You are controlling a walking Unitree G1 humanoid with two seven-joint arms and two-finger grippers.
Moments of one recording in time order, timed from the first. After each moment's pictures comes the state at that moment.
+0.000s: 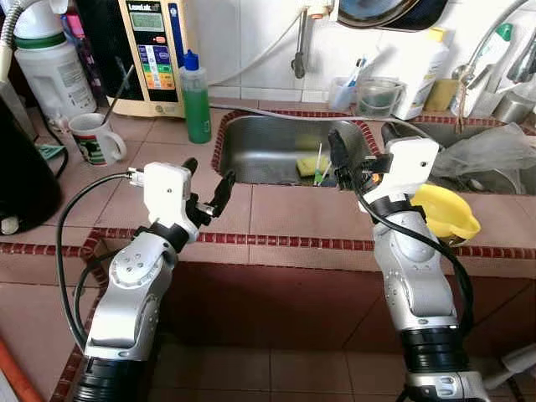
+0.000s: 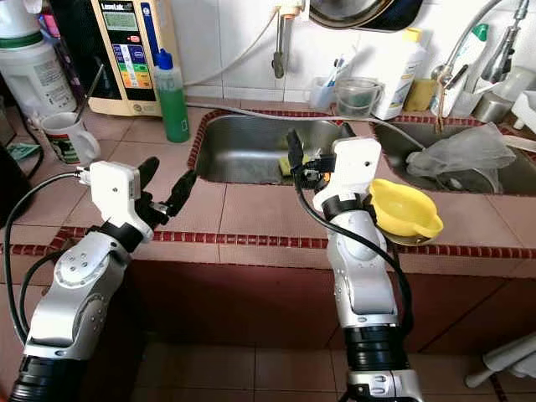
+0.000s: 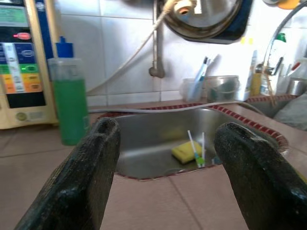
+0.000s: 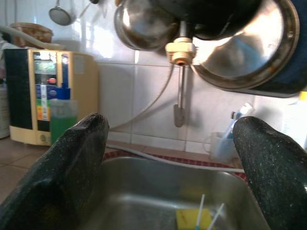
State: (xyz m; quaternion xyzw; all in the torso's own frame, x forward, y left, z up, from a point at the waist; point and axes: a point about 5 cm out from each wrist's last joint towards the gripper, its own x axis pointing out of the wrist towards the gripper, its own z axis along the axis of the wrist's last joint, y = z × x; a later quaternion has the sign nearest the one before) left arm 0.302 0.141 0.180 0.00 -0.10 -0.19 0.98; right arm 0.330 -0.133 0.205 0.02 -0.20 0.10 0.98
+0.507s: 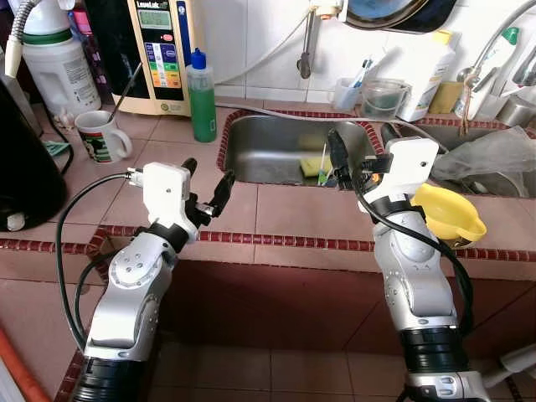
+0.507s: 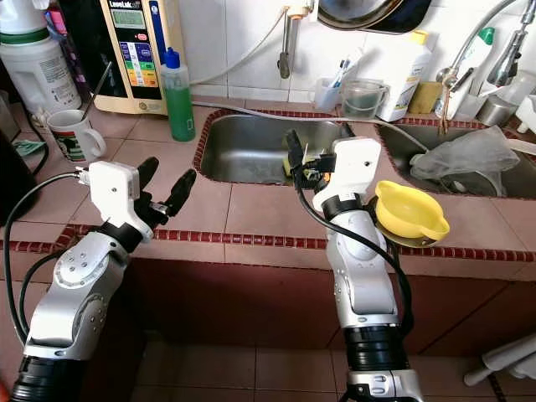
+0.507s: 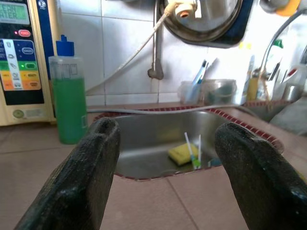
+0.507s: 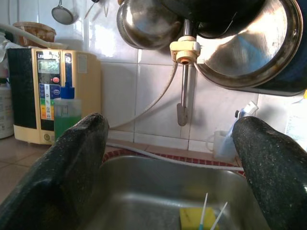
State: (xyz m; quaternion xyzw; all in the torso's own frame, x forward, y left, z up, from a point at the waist) left arm 0.301 0.139 0.180 -0.02 -0.10 -0.19 0.98; right arm 0.330 -0.133 0.204 0.02 -0.19 0.10 0.98
